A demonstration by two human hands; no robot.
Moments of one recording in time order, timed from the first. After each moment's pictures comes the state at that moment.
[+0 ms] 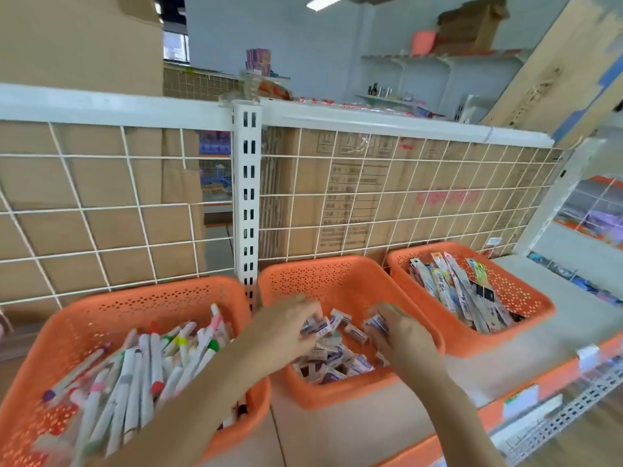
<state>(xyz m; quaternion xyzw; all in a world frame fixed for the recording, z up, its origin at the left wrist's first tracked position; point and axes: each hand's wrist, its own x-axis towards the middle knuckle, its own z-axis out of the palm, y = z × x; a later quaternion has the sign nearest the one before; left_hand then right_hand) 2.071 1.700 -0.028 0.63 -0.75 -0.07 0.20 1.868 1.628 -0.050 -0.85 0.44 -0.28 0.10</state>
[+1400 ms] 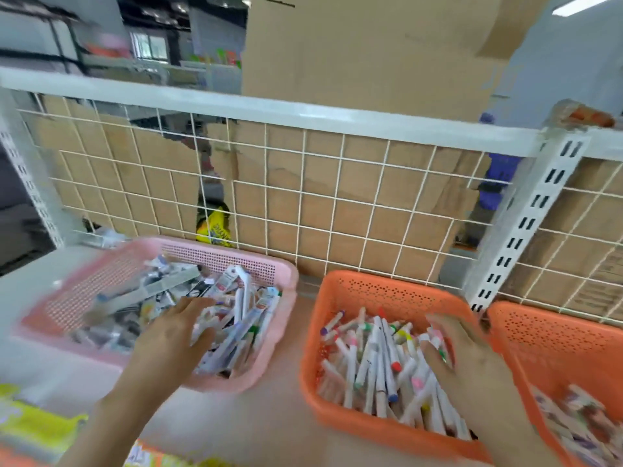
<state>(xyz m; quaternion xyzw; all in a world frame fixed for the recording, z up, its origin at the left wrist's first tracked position) 2.298 2.019 -0.065 0.90 -0.35 0.13 0.24 2.060 1.741 -0.041 -0.92 0.26 -0.28 0.08</state>
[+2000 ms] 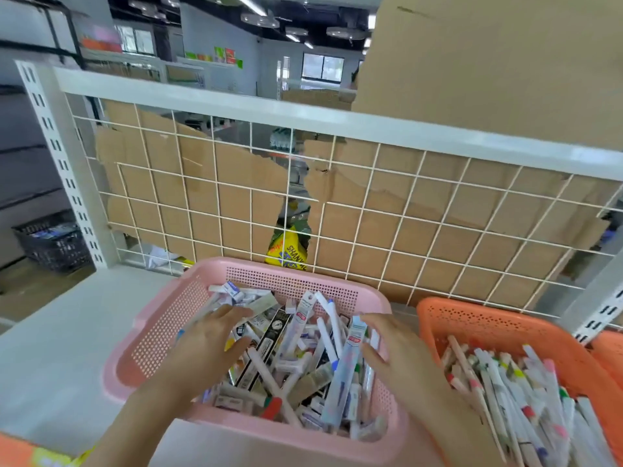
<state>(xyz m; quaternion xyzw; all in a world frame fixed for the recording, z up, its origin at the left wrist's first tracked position) 2.432 2.090 -0.072 0.88 -0.40 0.01 0.25 2.250 1.874 -0.047 -0.96 0.19 -0.14 0.13</state>
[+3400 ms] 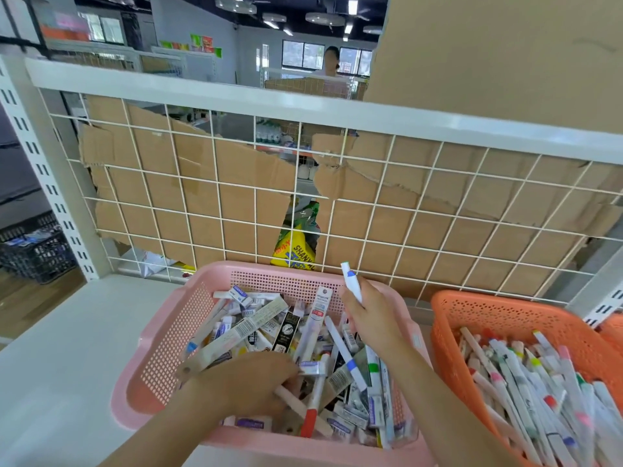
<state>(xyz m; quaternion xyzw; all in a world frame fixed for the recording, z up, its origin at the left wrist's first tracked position) 2.441 2.059 -0.084 0.76 -0.63 -0.18 0.00 2.347 1.872 -0.065 -0.87 0.26 -0.20 0.36</state>
